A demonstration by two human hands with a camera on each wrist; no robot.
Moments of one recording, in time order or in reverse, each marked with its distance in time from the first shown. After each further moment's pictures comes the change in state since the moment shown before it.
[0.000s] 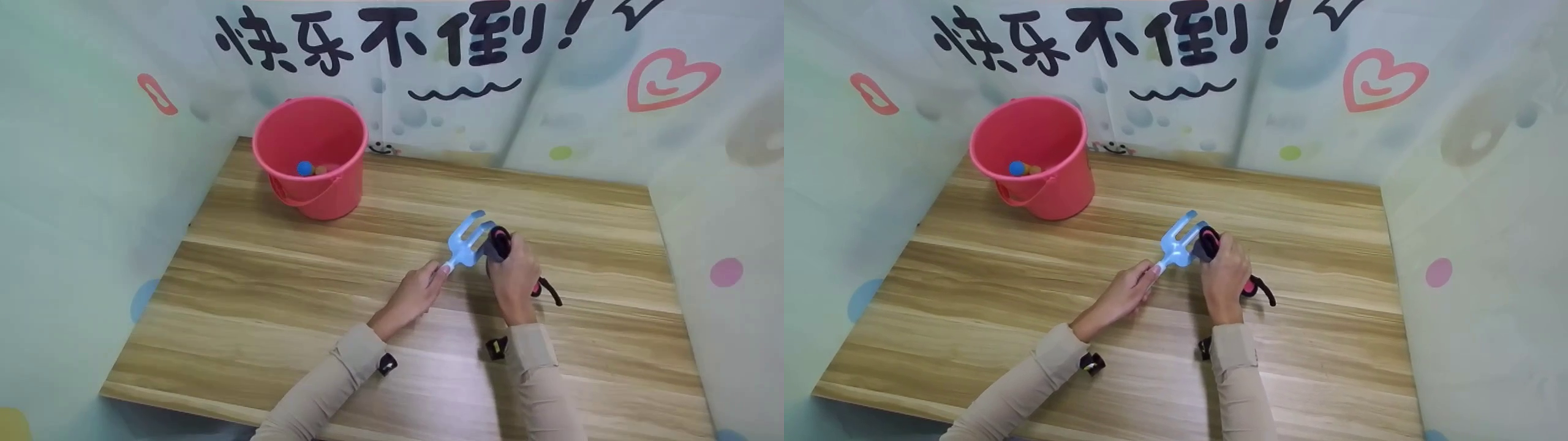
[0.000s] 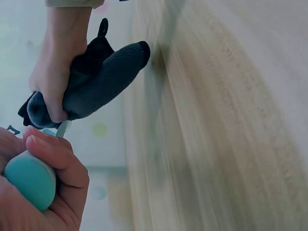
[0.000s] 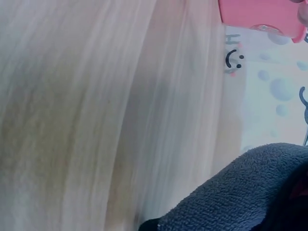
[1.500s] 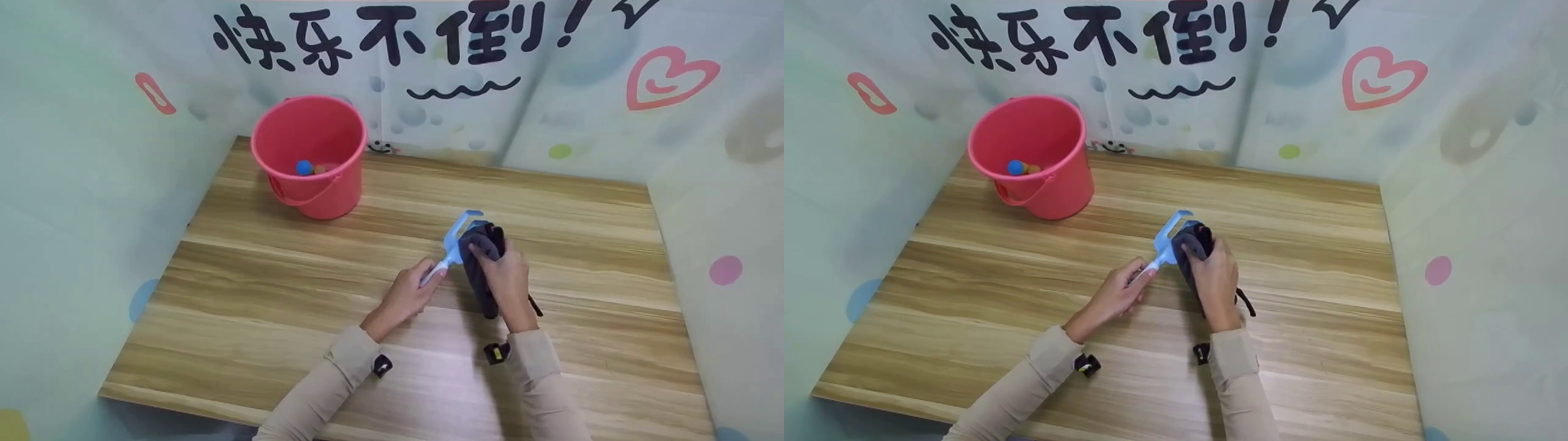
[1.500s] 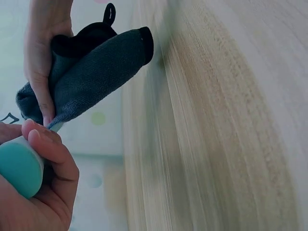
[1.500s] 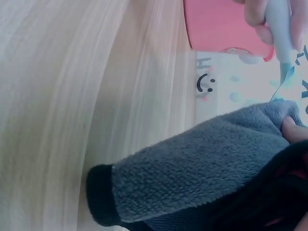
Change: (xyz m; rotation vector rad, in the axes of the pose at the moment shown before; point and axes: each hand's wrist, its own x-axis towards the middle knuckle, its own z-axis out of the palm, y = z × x) left_hand -0.007 -0.004 -0.007 -0.099 0.031 0.015; right_hand 0.006 -0.021 -0.020 0.142 -0.442 0.302
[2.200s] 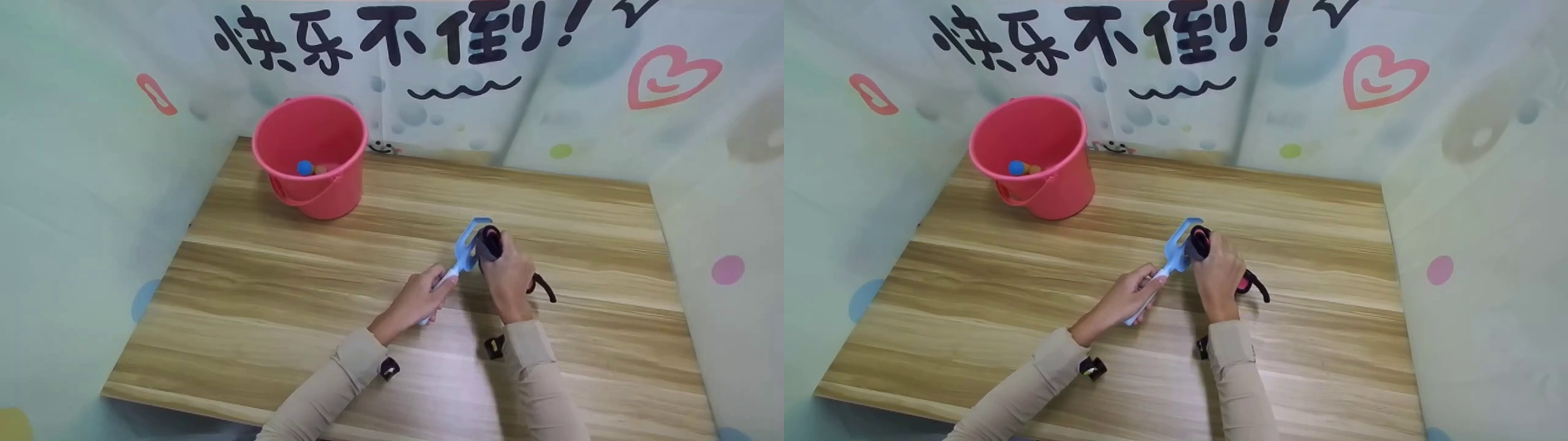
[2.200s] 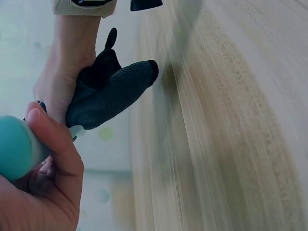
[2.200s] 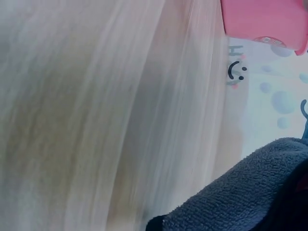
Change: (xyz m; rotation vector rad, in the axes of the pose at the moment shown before) left_hand -0.004 0.009 0.011 -0.118 -0.112 -0.086; right_hand 0.005 0.019 0.020 -0.191 0.388 -0.336
